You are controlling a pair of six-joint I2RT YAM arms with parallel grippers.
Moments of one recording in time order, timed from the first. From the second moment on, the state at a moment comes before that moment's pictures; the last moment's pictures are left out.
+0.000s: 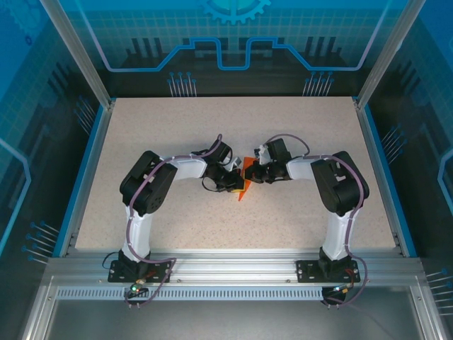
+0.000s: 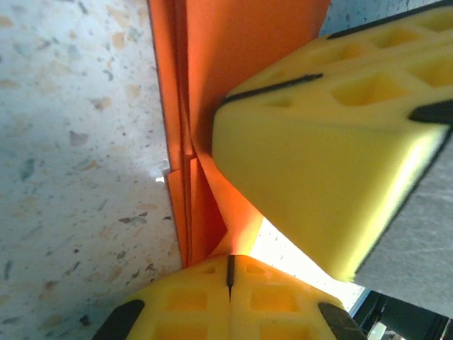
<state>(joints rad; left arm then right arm) -0.54 2.06 1.23 -0.29 0.66 -0.66 0.38 1.95 0.99 -0.02 -0.62 0.57</state>
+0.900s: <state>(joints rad) -0.54 2.06 1.22 -0.28 0.66 -0.66 0.27 2.02 1.13 -0.10 -0.62 0.50</state>
